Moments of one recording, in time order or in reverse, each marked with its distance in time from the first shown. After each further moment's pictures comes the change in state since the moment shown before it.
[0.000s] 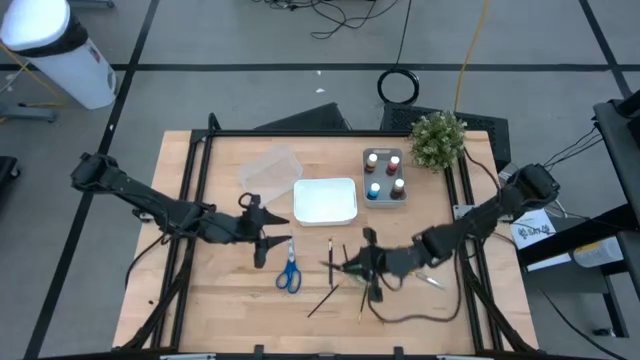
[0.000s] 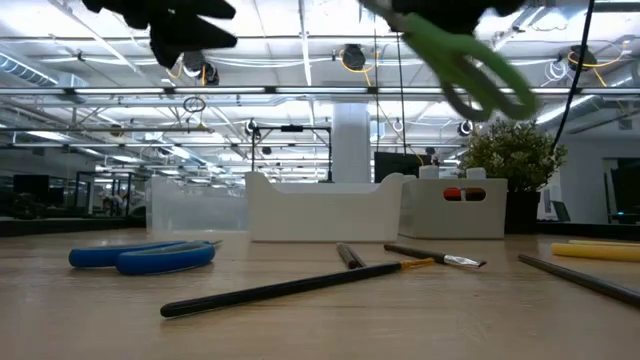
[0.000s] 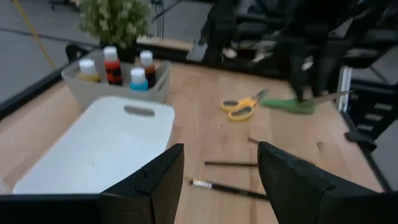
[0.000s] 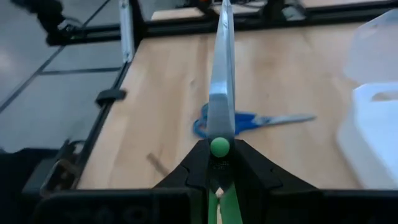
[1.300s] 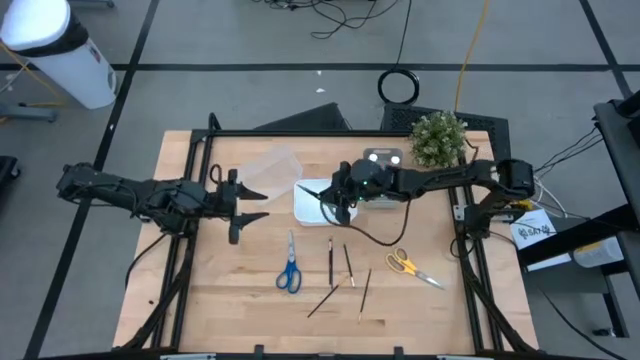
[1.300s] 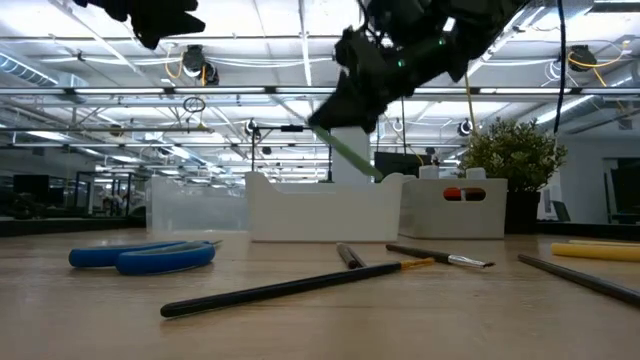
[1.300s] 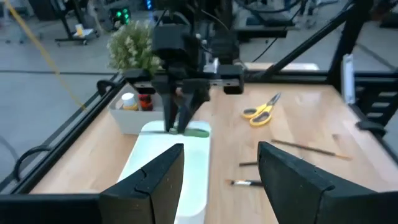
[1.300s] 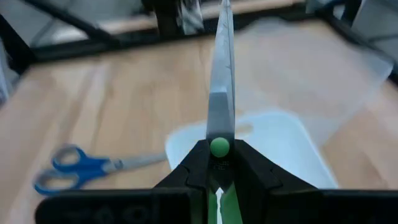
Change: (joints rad) left arm 0.174 -0.356 0.000 -0.294 0.156 0.224; right arm -0.648 0.153 0.095 0.068 -0.471 -0.240
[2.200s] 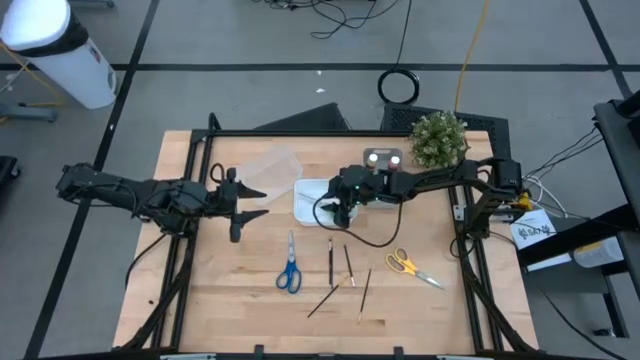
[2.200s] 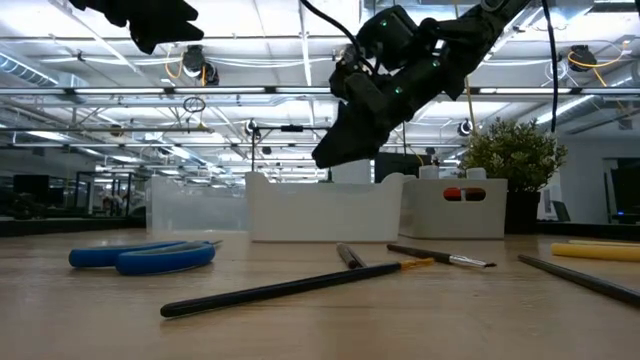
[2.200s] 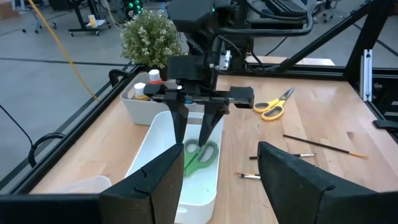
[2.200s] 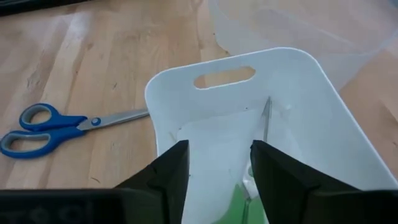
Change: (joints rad) left arm 0.005 0.000 0.000 -0.035 -0.037 -0.030; right arm -0.005 0.087 -0.001 -0.051 0.000 -0.003
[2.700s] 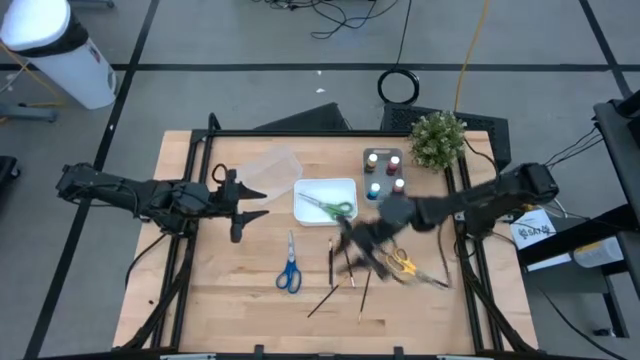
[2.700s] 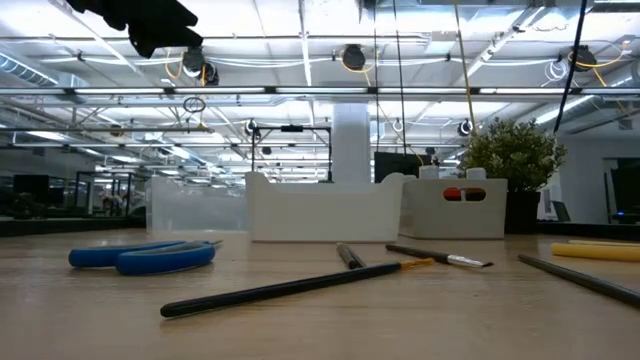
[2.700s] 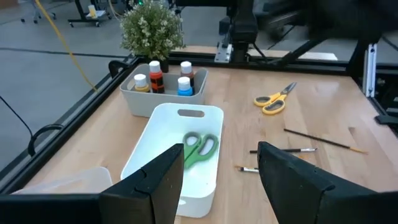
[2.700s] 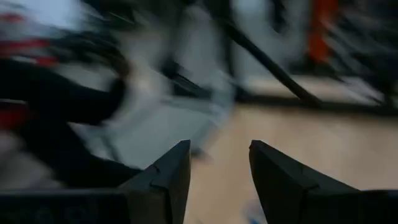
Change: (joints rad) left arm 0.001 0.012 0.000 -0.021 -0.001 -0.030; right arm 0.362 -0.245 0.000 0.231 -0.308 0.064
